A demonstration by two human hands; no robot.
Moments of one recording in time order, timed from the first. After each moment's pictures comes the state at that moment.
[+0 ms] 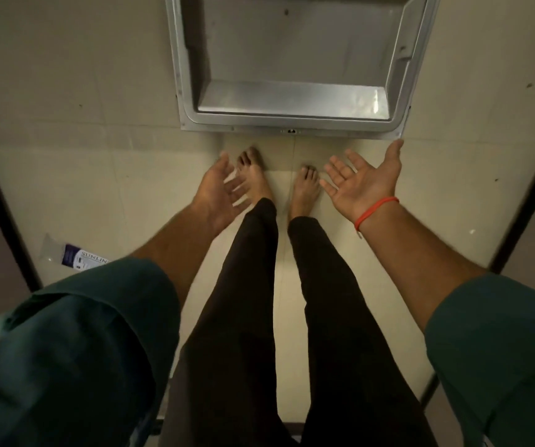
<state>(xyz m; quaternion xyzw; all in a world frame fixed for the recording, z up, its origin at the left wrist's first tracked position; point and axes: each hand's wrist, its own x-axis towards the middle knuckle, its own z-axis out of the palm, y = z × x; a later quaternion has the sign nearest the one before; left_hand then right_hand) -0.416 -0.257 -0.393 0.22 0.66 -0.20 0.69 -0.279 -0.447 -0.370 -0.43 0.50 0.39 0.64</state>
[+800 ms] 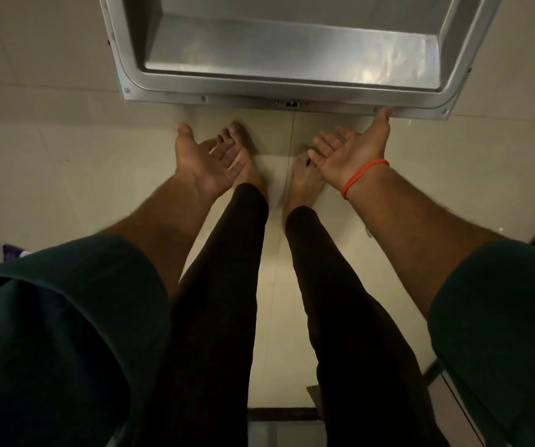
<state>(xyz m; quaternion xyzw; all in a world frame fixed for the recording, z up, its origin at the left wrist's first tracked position) -0.403 -0.261 -0.582 0.07 0.71 -0.07 0.70 -0.273 -0.433 -0.565 -0.44 0.56 0.39 0.59</state>
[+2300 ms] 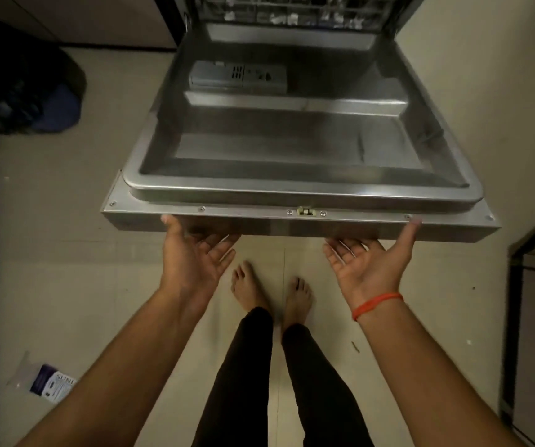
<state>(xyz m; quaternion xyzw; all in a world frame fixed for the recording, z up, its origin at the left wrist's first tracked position) -0.327 -0.200 -0.295 0.22 0.59 0.02 0.78 -0.212 -0.404 -0.291 -0.43 0.46 0.26 0.73</state>
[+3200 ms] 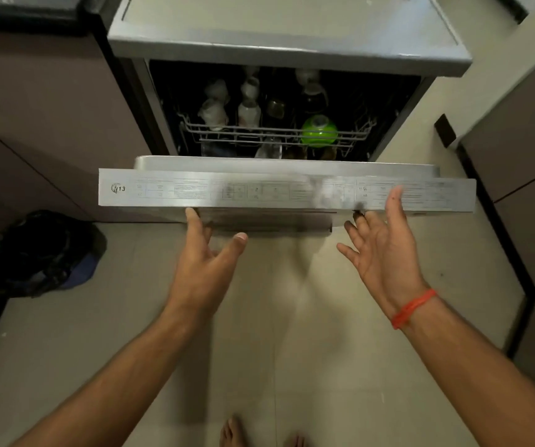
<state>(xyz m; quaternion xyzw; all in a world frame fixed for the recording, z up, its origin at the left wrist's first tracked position) -0.173 -0.134 -0.122 0.70 0.28 0.11 0.64 -0.045 -0.330 -0.096 -0.63 0.06 0.28 0.72</state>
